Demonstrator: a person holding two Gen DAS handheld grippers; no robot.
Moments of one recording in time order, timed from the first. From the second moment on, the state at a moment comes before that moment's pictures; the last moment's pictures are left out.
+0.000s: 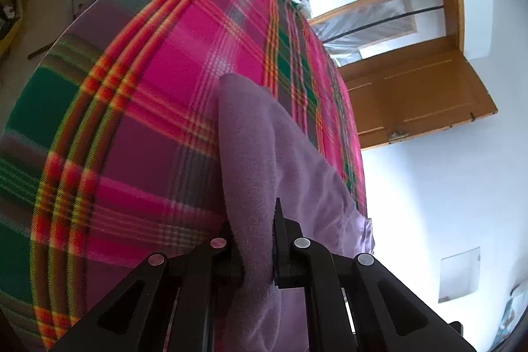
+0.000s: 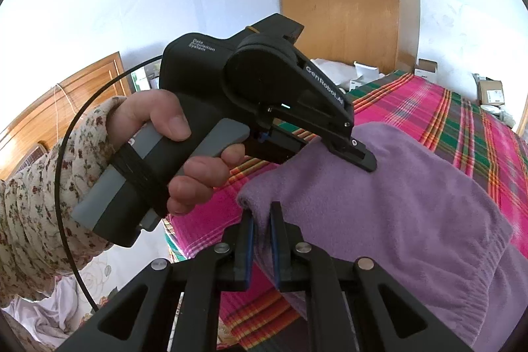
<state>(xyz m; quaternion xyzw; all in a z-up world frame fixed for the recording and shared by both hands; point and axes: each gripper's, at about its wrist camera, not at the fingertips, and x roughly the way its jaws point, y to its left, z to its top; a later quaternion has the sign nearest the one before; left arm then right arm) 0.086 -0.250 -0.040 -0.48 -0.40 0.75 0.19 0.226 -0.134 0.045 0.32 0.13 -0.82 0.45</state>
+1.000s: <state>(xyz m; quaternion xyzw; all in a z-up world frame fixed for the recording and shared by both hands) 0.140 -0.130 0.058 -0.43 -0.22 0.86 0.17 0.167 0.085 0.055 0.36 0.02 -0.91 0.21</state>
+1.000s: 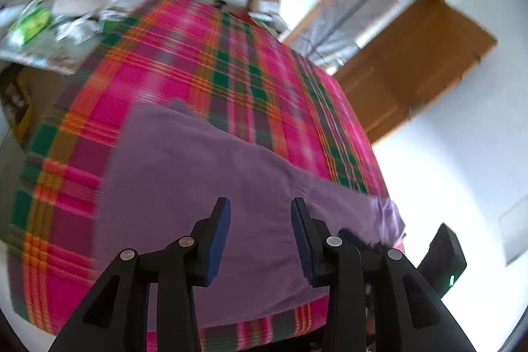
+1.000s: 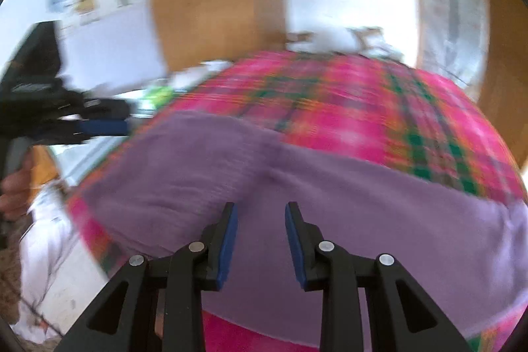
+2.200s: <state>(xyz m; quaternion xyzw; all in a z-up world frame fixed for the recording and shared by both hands) 0.088 0.138 0.004 -0.54 -0.12 0.74 0.38 0.168 0.455 0.032 0.32 -0.26 -0.91 -0.07</state>
